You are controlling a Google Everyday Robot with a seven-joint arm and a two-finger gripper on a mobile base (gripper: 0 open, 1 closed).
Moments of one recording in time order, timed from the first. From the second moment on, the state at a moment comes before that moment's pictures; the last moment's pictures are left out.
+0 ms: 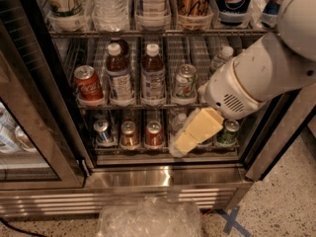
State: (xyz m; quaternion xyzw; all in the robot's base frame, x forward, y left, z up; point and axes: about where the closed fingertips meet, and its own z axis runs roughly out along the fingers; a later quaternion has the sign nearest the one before) arm 0.435 -0.069 0.902 -0.51 0.81 0.16 0.25
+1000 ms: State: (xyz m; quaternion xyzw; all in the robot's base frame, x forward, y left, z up) arm 0.414 -0.016 0.887 -0.46 0.82 0.19 0.28
